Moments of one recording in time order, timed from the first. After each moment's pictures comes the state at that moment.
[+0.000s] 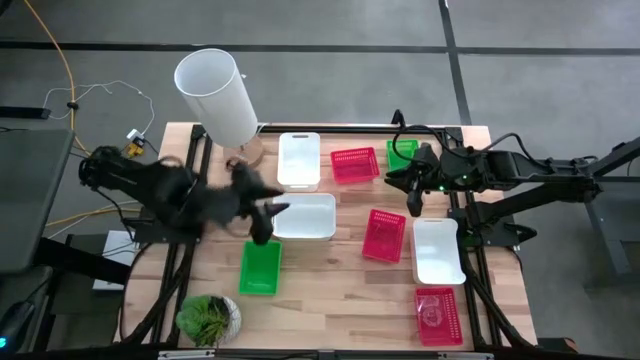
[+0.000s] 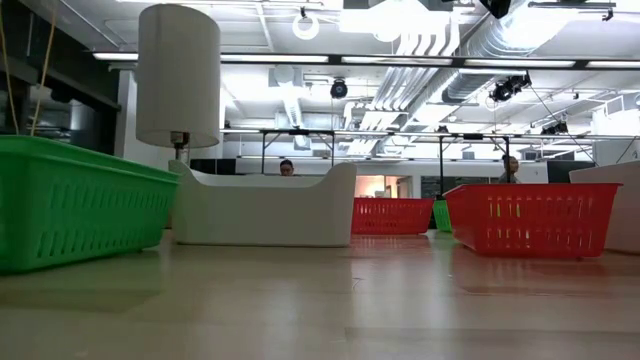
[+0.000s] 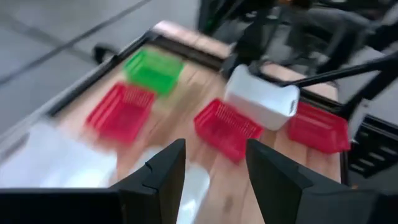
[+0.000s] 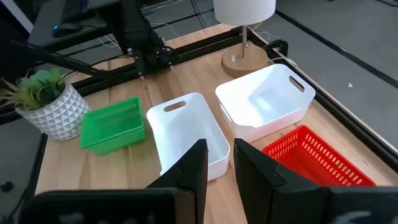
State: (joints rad) left arm -0.23 1.28 1.48 -0.80 -0.57 -0.53; right arm 0.07 0.94 1.12 -0.65 0.27 0.32
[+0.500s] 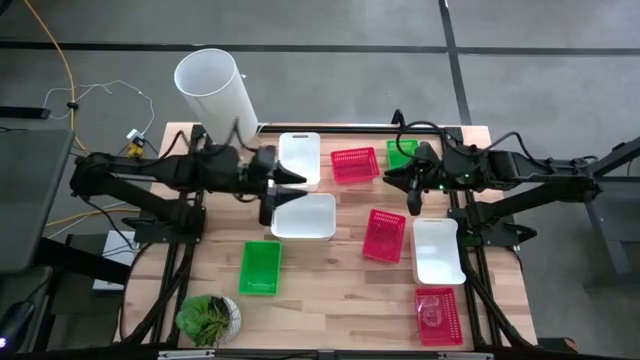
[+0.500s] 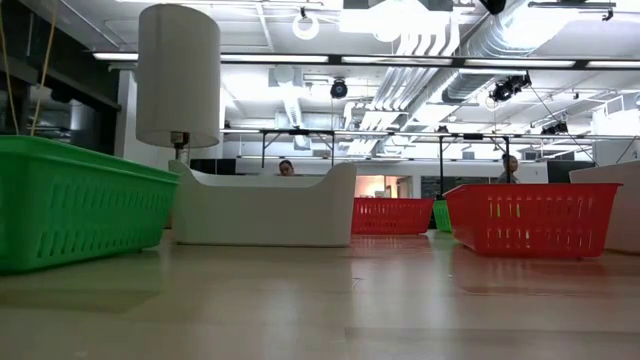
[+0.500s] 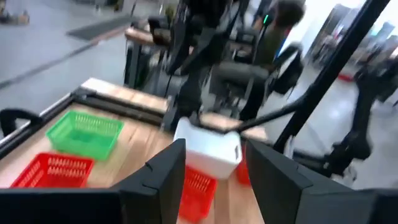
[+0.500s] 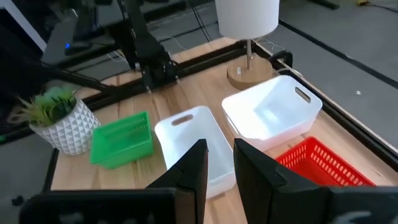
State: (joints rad) left arm 0.07 1.13 1.11 -0.15 -0.08 -0.30; right arm 0.07 0.94 1.12 -0.58 0.26 0.33
